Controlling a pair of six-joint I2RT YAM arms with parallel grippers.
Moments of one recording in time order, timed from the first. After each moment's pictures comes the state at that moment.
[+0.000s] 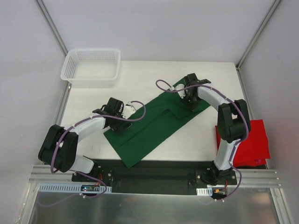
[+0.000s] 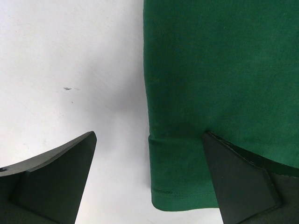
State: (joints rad) left arm -0.42 1.41 0.72 -0.39 -0.01 0.55; right arm 0.33 1.89 1.41 -0.85 0.01 -0.55
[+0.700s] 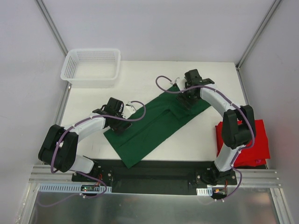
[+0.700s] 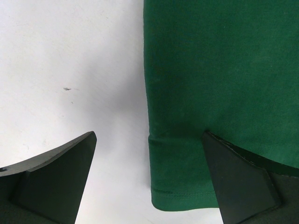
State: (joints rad) left arm -0.42 1.41 0.72 -0.39 -0.01 0.55; right arm 0.36 1.79 1.39 -0.78 0.05 -0.54
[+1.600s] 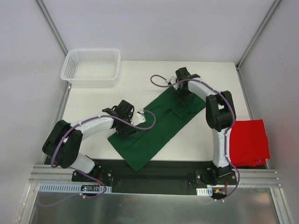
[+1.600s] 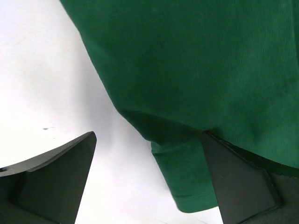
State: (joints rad) left arm -0.58 1.48 0.79 -0.54 0.00 0.67; right arm 0.36 2.16 1.68 -0.74 0.22 -0.55
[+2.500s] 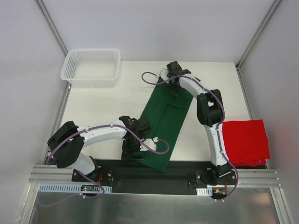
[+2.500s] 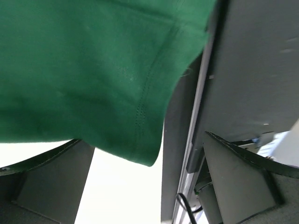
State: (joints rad) left arm -0.96 1.53 0.89 -0.97 0.23 0.62; right arm 0.42 2.38 2.02 -0.72 0.27 -0.73
